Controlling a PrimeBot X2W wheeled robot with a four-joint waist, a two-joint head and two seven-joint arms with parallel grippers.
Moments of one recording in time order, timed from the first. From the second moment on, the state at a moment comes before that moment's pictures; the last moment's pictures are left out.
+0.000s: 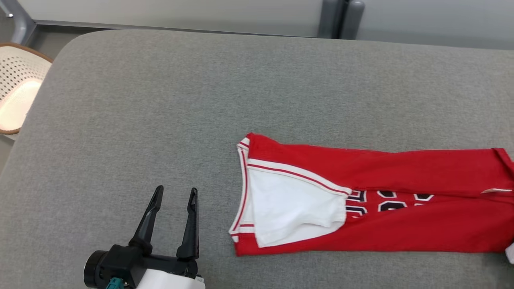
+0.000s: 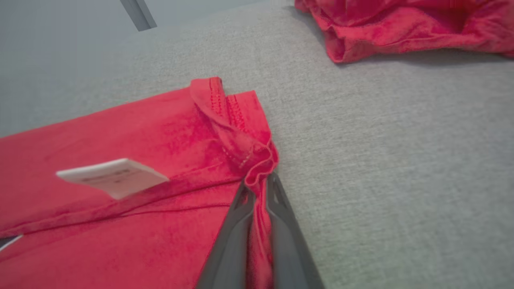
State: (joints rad) left arm 0.05 0.05 -0.23 -0.03 -0.24 0.06 -0.26; right arm -0.24 -0.43 0.02 0.73 0.62 0.13 -0.05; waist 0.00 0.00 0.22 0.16
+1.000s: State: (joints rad) left arm 0.04 0.05 -0.22 0.00 -0.24 0.03 -0.26; right arm -0.13 -0.30 0.09 -0.17 0.30 0.13 0.26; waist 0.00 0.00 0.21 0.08
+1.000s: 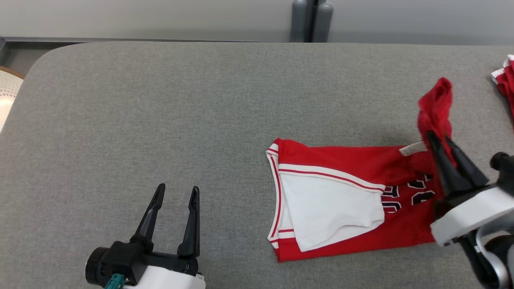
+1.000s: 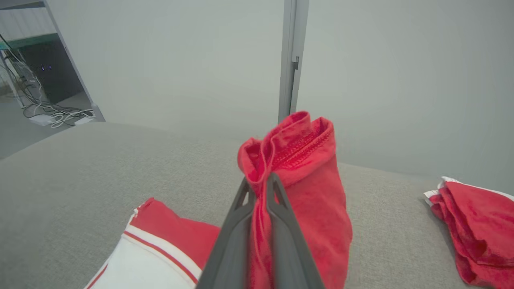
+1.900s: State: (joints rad) left arm 0.01 0.05 -0.27 0.01 -0.26 0.03 -0.26; right arm -0.24 -0.11 0.42 0.16 0.36 0.13 0.16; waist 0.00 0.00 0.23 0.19
